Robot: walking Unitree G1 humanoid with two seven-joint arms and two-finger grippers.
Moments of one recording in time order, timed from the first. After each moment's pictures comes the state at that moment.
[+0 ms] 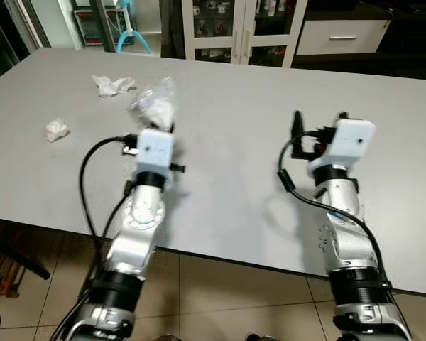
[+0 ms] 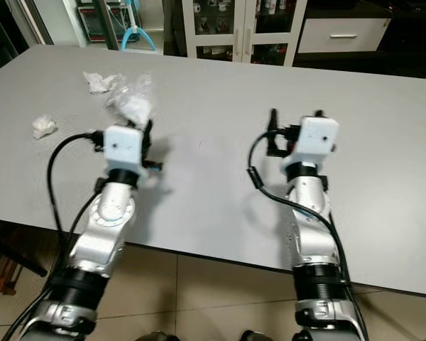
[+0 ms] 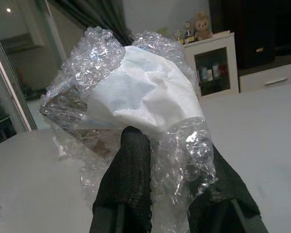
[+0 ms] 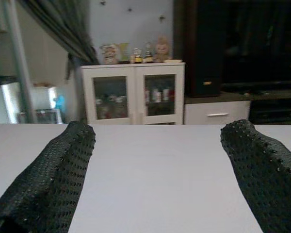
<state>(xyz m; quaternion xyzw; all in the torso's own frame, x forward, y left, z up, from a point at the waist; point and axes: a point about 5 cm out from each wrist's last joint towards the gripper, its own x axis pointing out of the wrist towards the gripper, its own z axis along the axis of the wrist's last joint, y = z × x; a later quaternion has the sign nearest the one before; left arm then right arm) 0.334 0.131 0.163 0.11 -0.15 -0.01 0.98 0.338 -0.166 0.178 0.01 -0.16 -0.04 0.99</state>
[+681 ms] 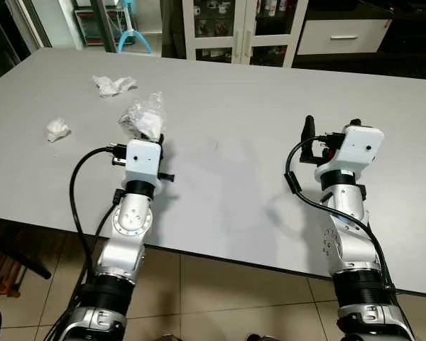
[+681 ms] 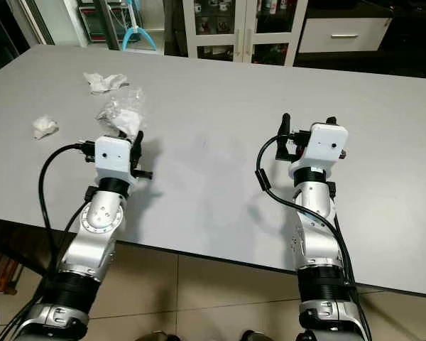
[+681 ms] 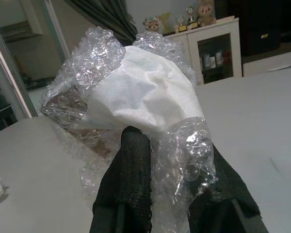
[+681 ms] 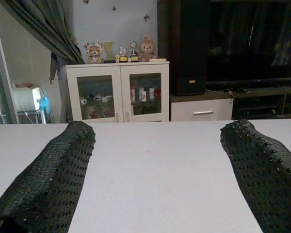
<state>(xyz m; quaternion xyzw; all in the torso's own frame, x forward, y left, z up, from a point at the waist) 0.333 0.143 0.149 0.11 -0.13 -0.01 0.99 0.337 -0.175 0.171 0.01 -0.17 -0.07 0.98</state>
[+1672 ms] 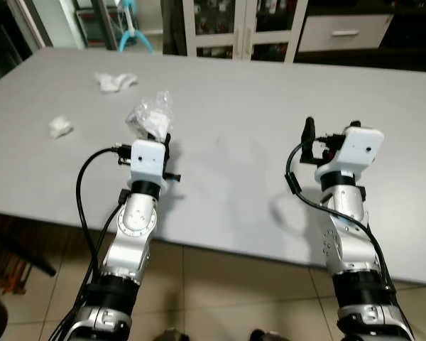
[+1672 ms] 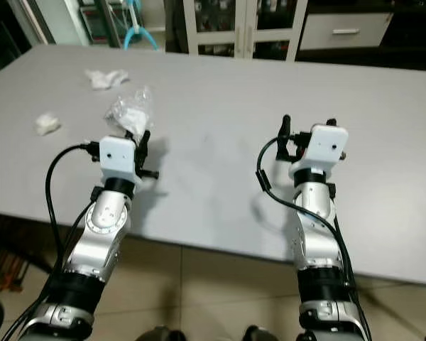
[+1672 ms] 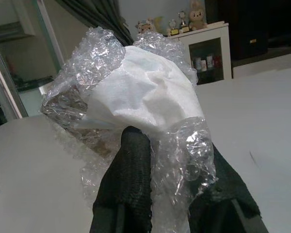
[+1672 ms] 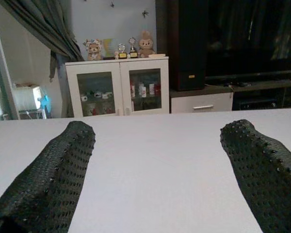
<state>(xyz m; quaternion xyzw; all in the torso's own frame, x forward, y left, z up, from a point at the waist) 0.334 0.136 0.148 0.09 -0.13 -0.02 0.99 0.336 -0.175 0.168 0.01 -0.16 -0.07 0.98</state>
